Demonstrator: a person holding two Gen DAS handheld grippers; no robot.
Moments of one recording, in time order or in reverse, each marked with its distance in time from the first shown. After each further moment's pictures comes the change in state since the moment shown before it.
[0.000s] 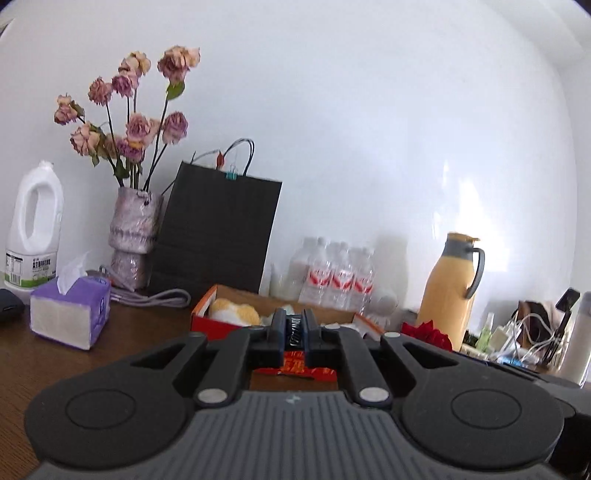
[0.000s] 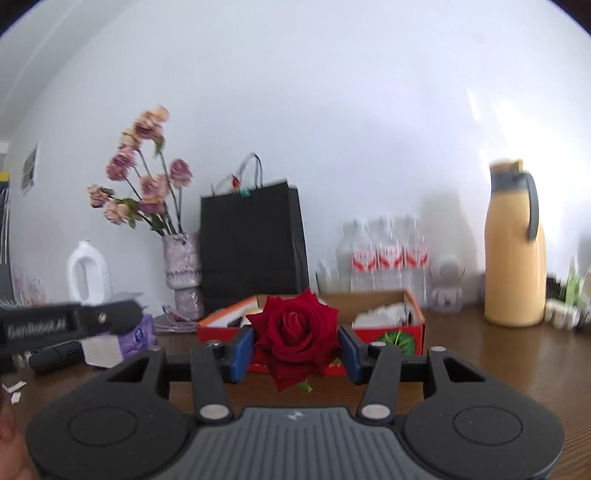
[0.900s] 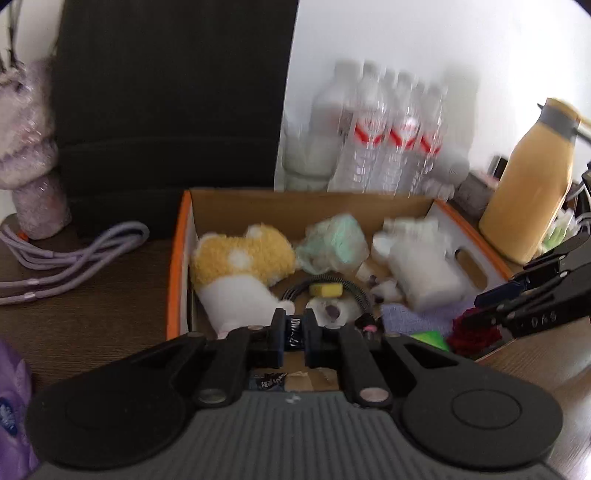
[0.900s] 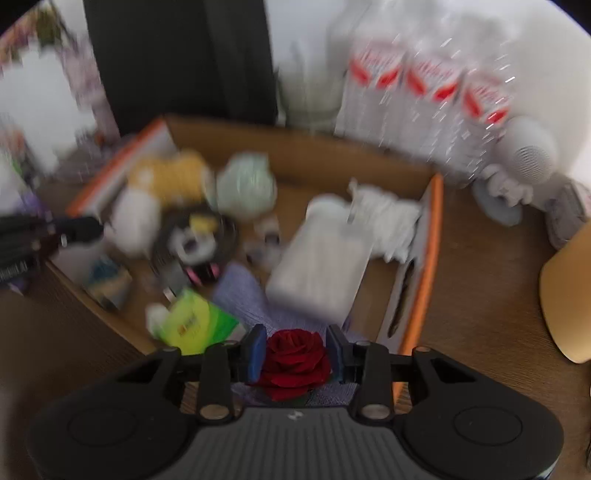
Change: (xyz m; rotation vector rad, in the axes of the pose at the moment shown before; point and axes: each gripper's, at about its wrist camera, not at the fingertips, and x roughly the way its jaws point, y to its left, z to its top) left arm 0.337 0.067 0.041 0.128 0.740 -0.079; right arm 0.333 -0.106 0.067 -0.130 1.034 0.092
